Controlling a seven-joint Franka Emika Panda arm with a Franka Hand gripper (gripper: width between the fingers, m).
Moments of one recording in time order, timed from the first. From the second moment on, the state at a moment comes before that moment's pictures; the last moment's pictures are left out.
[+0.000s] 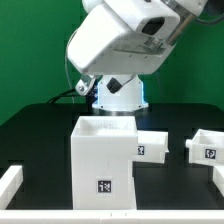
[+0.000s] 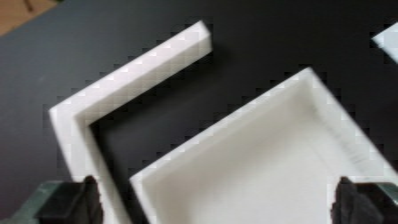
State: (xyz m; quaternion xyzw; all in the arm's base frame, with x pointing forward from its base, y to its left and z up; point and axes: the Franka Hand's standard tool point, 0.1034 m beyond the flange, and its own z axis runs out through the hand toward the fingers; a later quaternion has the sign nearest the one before) arm 0.582 -0.062 0.177 0.84 0.43 -0.28 0.21
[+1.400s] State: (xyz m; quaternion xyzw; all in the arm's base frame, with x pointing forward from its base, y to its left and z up) arm 0.569 -0.100 0.180 0.93 0.26 -0.24 0.11
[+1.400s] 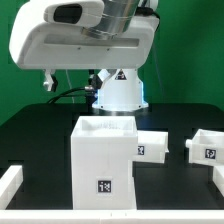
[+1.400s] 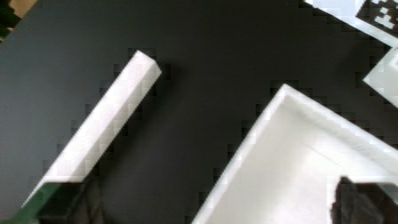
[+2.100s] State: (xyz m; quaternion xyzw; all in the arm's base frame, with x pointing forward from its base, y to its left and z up) arm 0.585 -0.096 0.158 0.97 0.19 -0.12 0.09
